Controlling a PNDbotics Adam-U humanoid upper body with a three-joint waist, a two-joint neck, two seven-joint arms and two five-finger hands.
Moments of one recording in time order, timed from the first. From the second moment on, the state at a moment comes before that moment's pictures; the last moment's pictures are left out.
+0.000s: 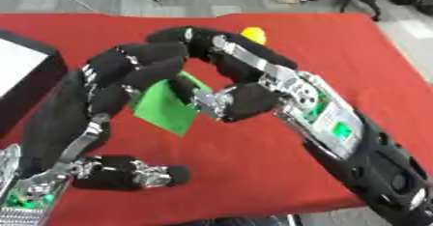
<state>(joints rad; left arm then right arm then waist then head) -0.48 0.30 -0.53 -1.98 -0.75 -0.45 0.03 -0.49 -0.37 0.45 -1.98 -0.08 -0.01 0.22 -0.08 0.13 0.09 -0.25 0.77</state>
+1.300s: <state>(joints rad) -0.48 0.33 -0.49 -1.98 -0.95 -0.45 0.04 -0.49 -0.37 0.47 -1.98 -0.10 0.00 0.25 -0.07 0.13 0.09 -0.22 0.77</state>
